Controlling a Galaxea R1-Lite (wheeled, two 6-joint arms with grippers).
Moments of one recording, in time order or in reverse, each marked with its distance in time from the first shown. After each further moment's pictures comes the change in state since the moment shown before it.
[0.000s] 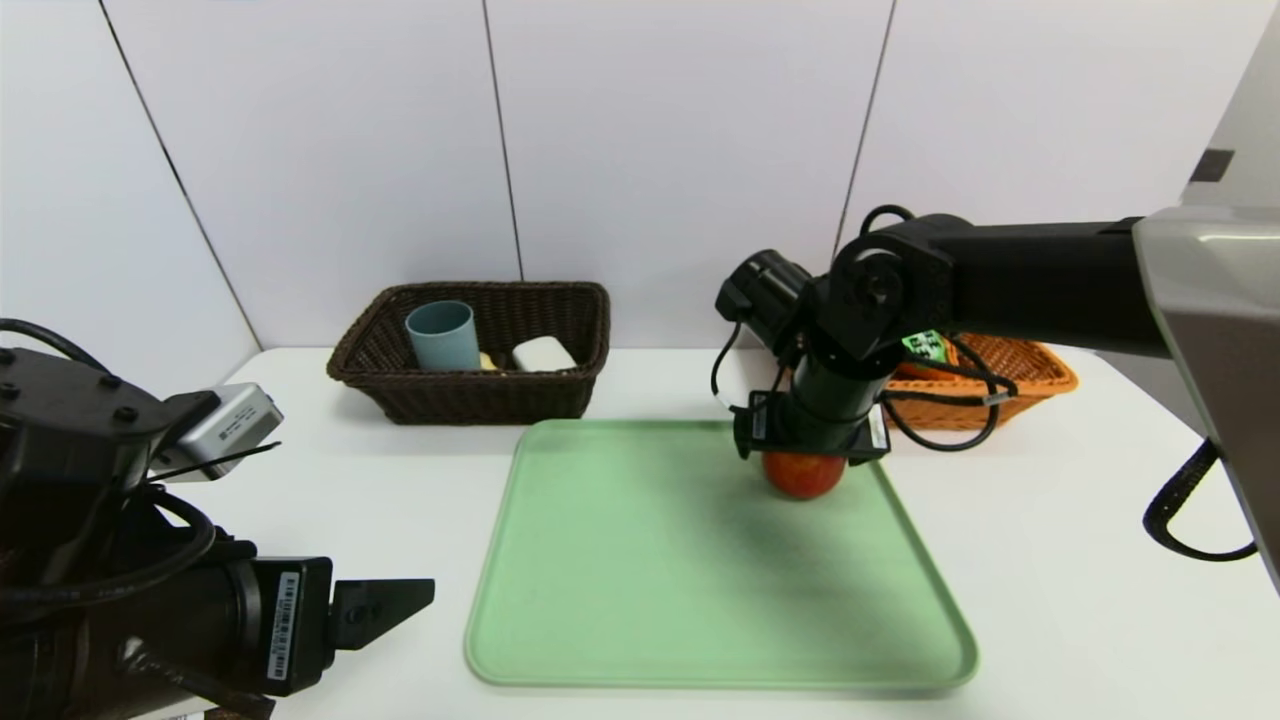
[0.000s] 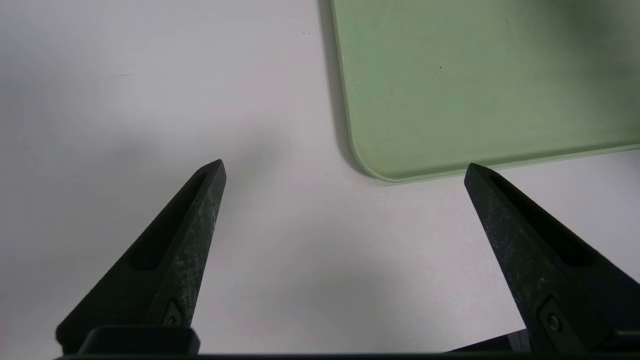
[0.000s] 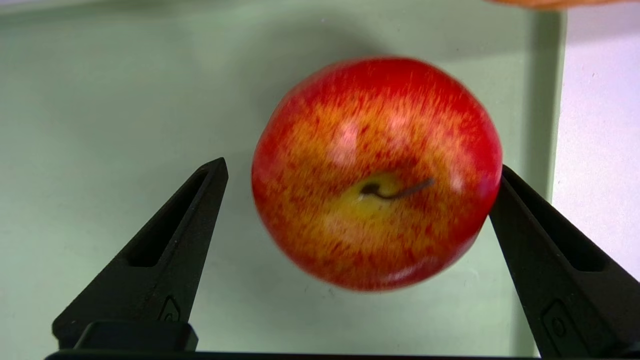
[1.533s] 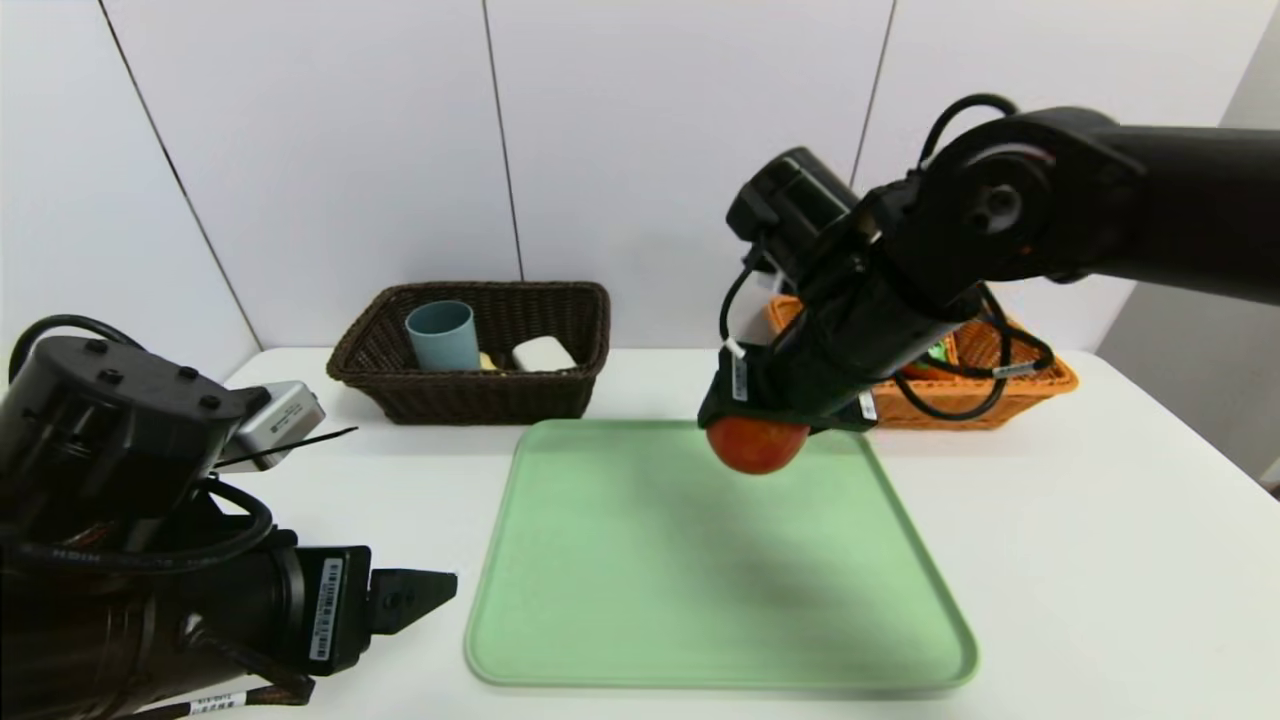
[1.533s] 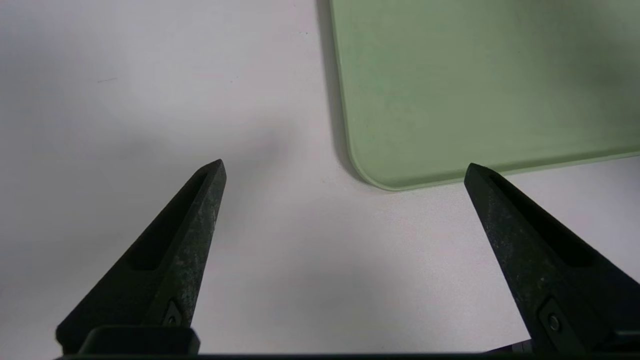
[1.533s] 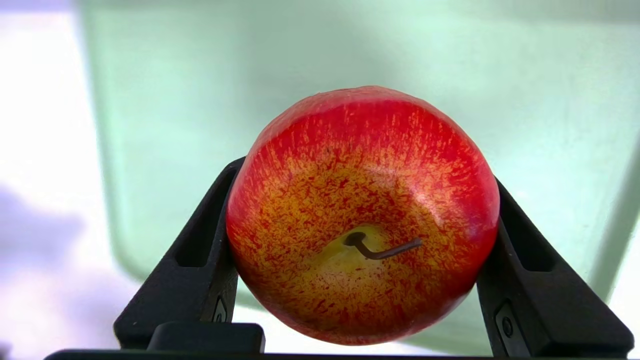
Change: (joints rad) left arm 0.000 0.069 -0.027 0.000 -0.003 -0.003; right arm 0.079 -0.173 -0.027 -0.020 0.222 -0.053
